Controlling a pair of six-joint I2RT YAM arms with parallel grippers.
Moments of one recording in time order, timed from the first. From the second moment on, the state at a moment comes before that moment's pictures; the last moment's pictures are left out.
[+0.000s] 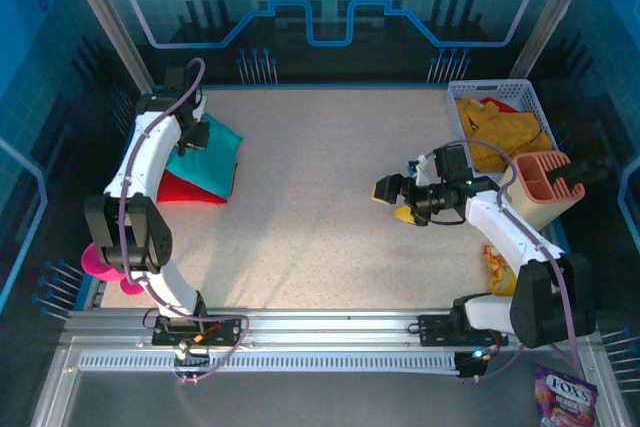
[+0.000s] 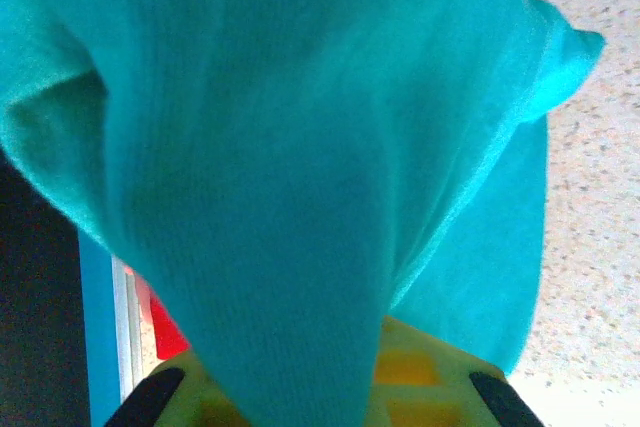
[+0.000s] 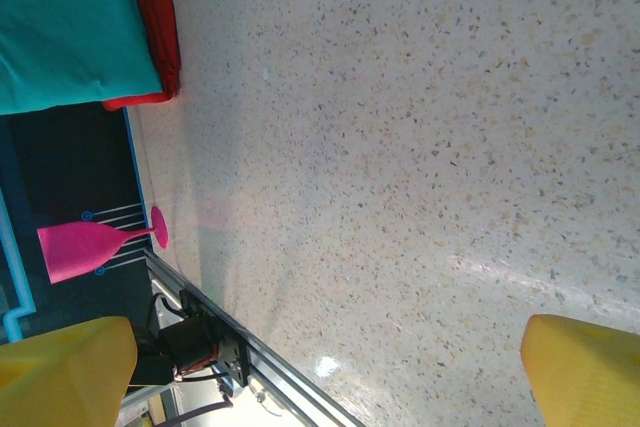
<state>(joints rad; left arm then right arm) 0.06 1.72 1.60 -1.01 -0.24 0.12 0.18 1.28 0.83 -0.59 -0.73 0.58</state>
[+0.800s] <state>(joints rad) 0.11 1.77 1.49 -0.84 -0.42 0.12 0.18 1.29 0.80 -0.57 -0.74 0.58</state>
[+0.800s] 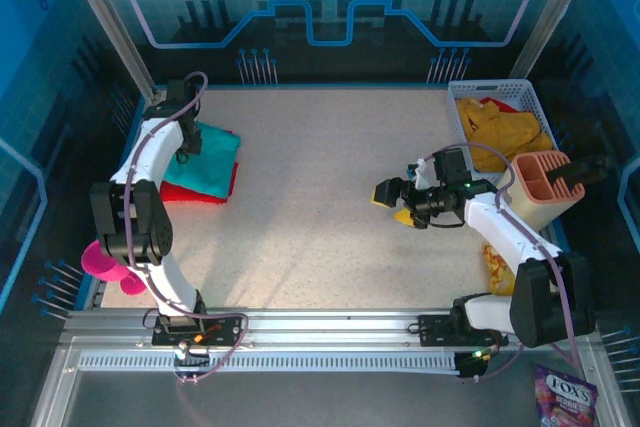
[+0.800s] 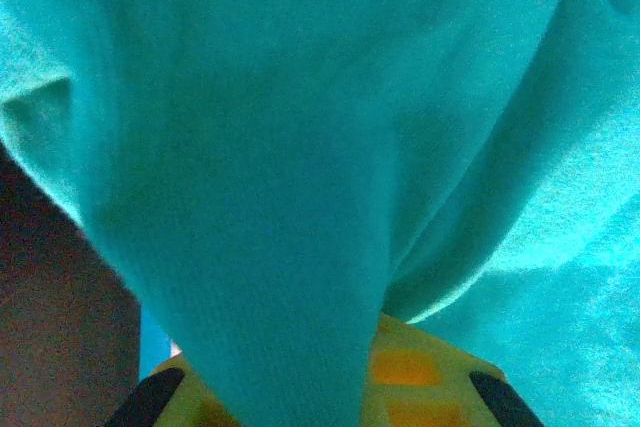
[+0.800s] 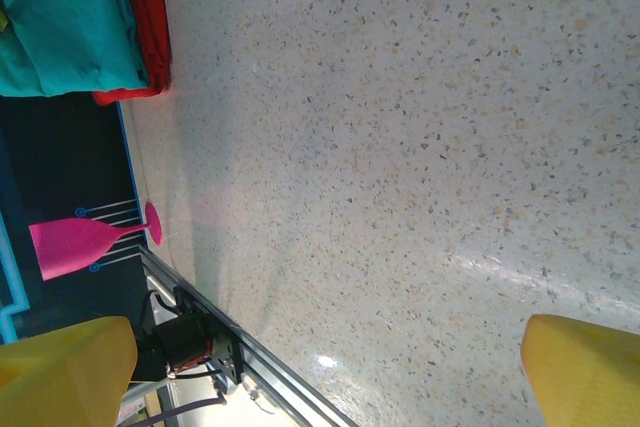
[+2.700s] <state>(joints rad) -0.15 1.44 1.20 -0.67 0.03 -0.29 0.11 1.17 0.90 -0.59 -0.43 0.39</state>
